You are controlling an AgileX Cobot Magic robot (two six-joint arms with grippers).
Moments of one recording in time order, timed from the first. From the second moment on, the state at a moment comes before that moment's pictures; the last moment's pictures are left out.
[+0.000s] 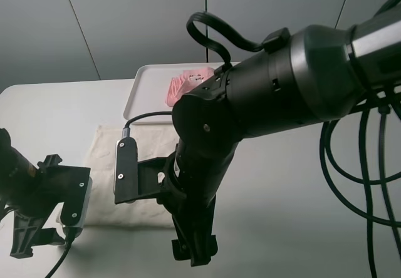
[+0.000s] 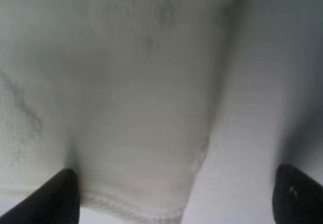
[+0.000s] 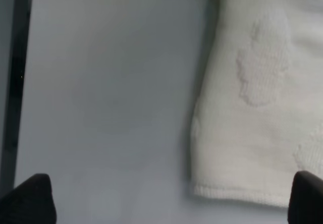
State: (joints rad) left arm -0.33 1.66 -0.46 0.04 0.37 1.07; right arm 1.07 1.86 -1.04 0.17 0.66 -0.78
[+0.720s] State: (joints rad) left arm -0.33 1.70 -0.47 0.05 0.36 1.07; right arm 1.07 1.93 -1.04 0.16 0.66 -0.79
